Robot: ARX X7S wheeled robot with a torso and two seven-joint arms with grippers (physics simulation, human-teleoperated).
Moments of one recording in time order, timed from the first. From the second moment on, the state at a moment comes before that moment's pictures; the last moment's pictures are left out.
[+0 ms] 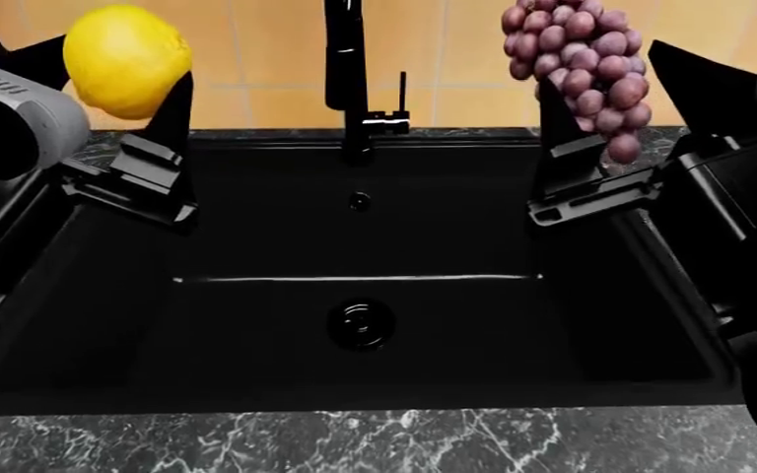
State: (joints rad) left arm -0.92 -0.70 -0.08 0.82 -1.13 -1.18 -0.39; right arm 0.94 0.64 0.03 -0.82 1.27 1.19 0.61
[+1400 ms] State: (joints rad) left arm -0.99 -0.78 -0.07 0.80 -1.19 -1.17 -0.40; right arm 1.08 0.68 -0.01 -0.79 1.37 1.22 0.68
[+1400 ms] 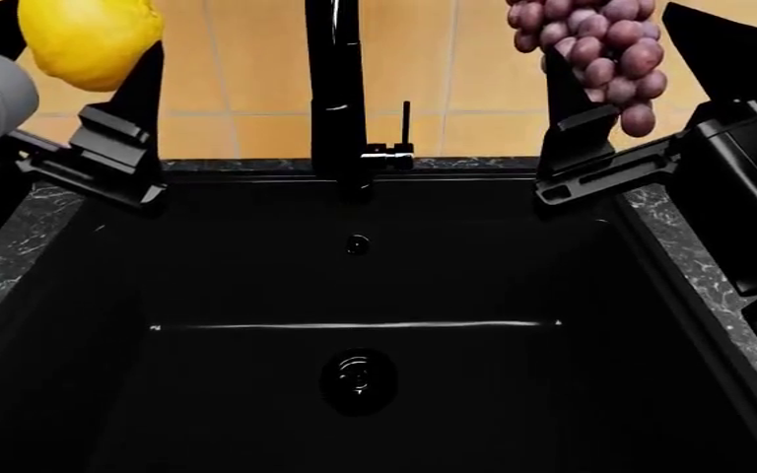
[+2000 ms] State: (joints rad) left arm -0.93 -0.81 -0.16 0.86 -1.25 -1.14 -0.45; right arm 1.21 0.82 0.06 -0.85 1.68 1.16 0.90
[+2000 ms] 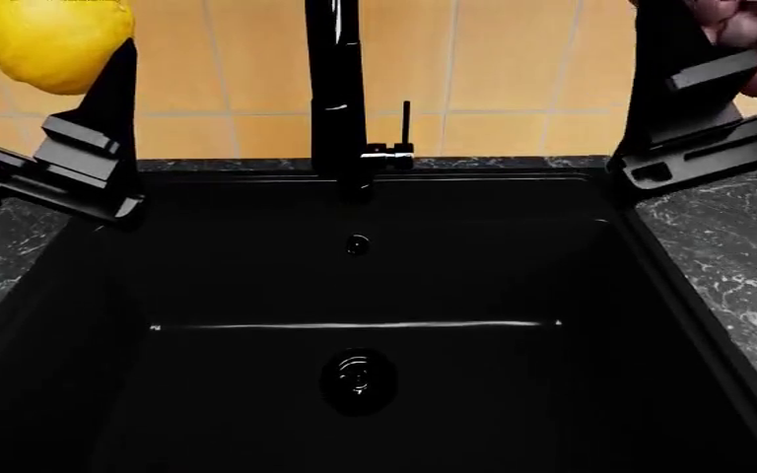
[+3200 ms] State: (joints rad) left arm -0.83 -0.83 -0.15 0.87 -1.18 -1.07 -0.41; right arm 1.99 0.75 -0.26 -0.54 1.78 1.15 1.13
